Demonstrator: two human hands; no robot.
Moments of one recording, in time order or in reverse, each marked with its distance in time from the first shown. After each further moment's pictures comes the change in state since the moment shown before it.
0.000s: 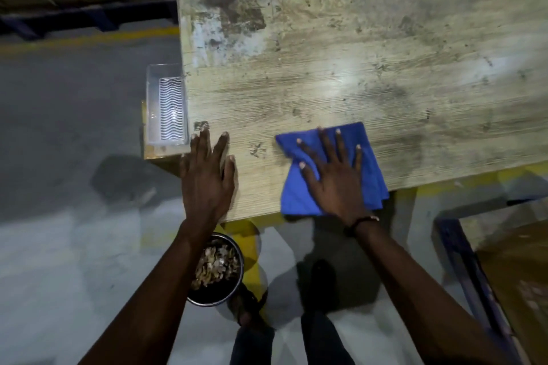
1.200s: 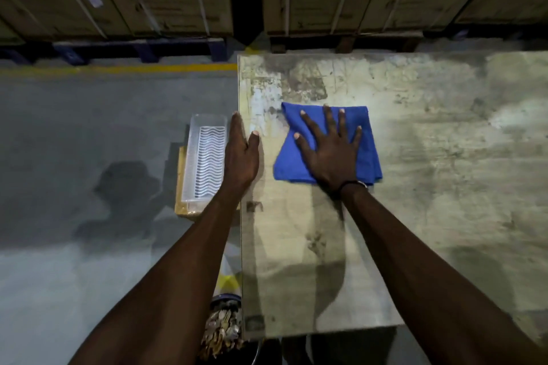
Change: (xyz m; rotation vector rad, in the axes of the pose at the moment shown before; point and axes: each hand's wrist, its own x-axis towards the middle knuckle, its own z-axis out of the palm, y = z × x) left_hand 0.230 -0.044 0.011 -0.737 0.024 -0.259; right_hand 0.265 -0.100 0.033 0.110 0.034 0.020
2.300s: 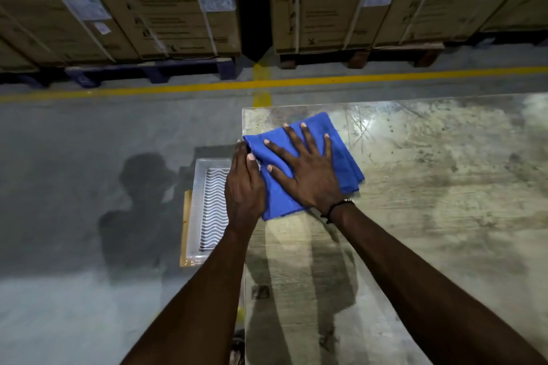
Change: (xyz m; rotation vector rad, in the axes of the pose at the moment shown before) left_hand 0.083 0.010 0.016 0.195 0.220 0.113; right_hand 0.112 -0.041 0.018 -0.054 -0.019 -0.344
